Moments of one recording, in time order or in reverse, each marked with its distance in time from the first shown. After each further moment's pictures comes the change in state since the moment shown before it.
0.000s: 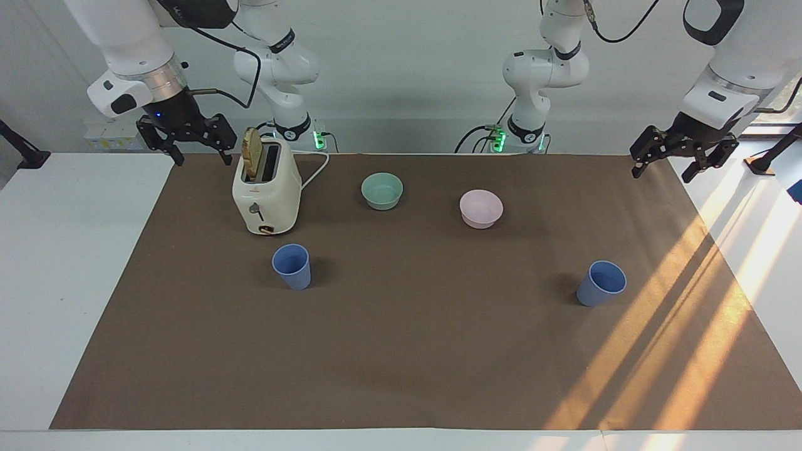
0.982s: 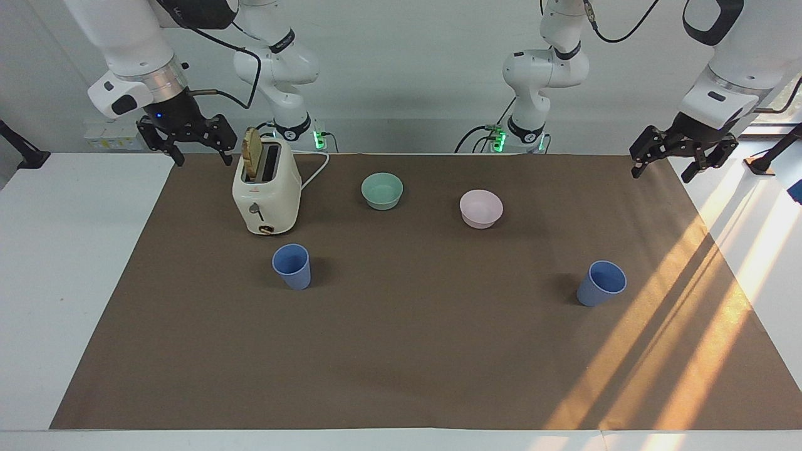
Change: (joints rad) left arm 0.000 0.004 0.000 -0.020 0.000 0.060 0.000; right arm 0.000 0.000 0.000 -0.005 0.000 0.007 0.000
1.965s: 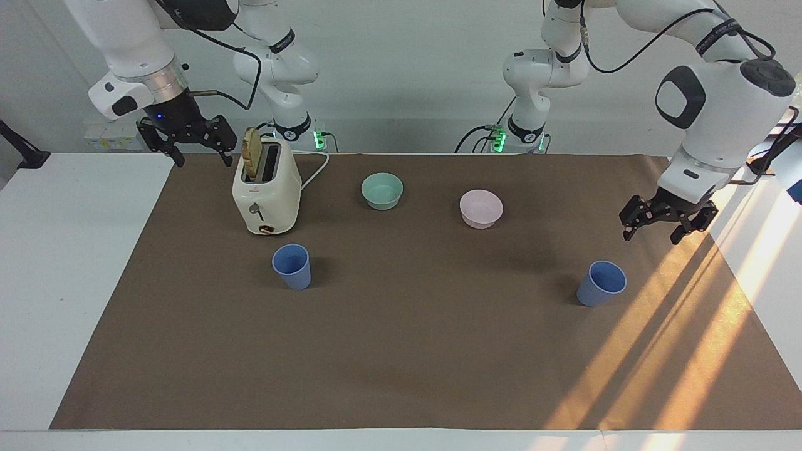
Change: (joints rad) left arm 0.016 0.247 0.015 -0.171 0.000 0.461 0.025; right arm 0.000 0.000 0.000 -0.002 0.000 0.000 0.000
